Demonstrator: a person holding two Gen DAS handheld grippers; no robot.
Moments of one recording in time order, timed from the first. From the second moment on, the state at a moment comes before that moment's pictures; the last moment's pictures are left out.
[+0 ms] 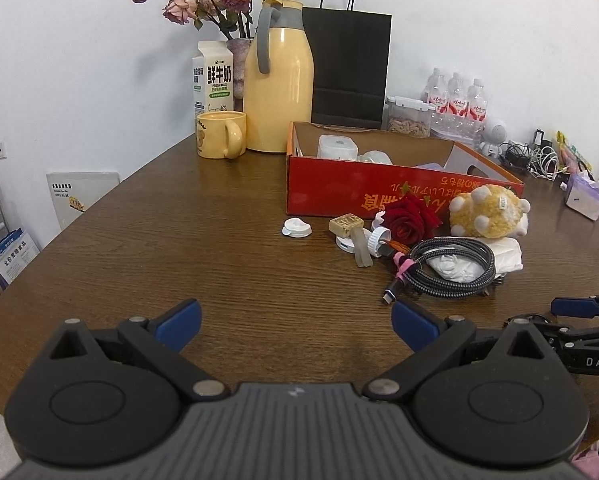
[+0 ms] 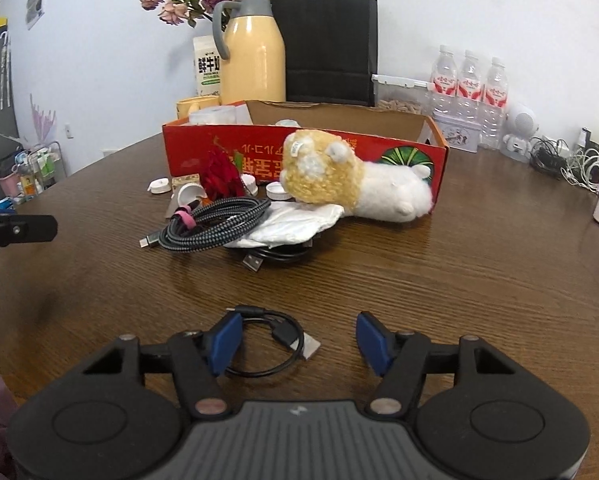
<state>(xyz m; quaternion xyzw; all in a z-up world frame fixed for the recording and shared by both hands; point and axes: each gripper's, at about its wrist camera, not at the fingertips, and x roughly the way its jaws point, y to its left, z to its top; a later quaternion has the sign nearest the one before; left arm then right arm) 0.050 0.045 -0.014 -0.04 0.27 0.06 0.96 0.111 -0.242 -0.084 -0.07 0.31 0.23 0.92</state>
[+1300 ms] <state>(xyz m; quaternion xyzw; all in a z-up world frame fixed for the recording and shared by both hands) 0.167 0.021 -0.031 -0.02 0.31 0.06 0.95 0.137 -0.260 -0.060 -0.04 0.25 0.23 0.94</state>
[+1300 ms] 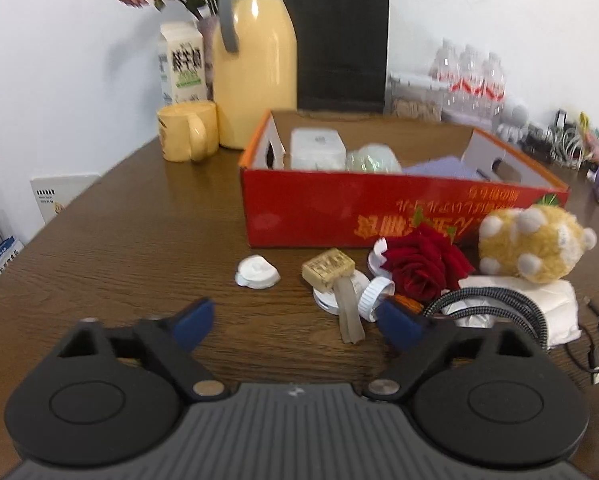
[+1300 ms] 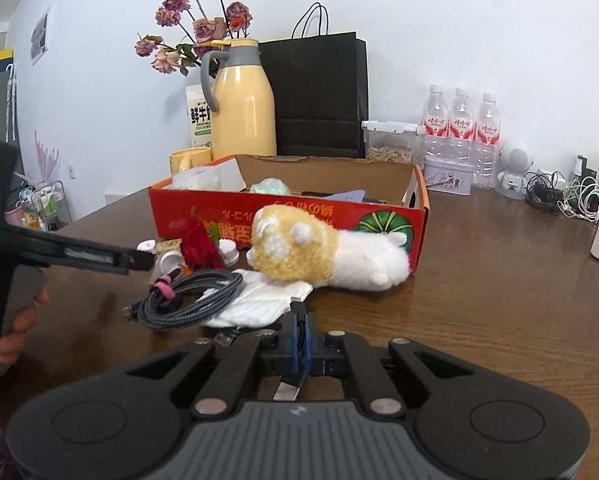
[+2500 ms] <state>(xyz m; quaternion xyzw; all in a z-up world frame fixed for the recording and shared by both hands) 0.136 0.016 0.022 -0.02 0.22 -0.02 0.97 0.146 -0.264 -0.041 -0.05 0.24 0.23 0.94</state>
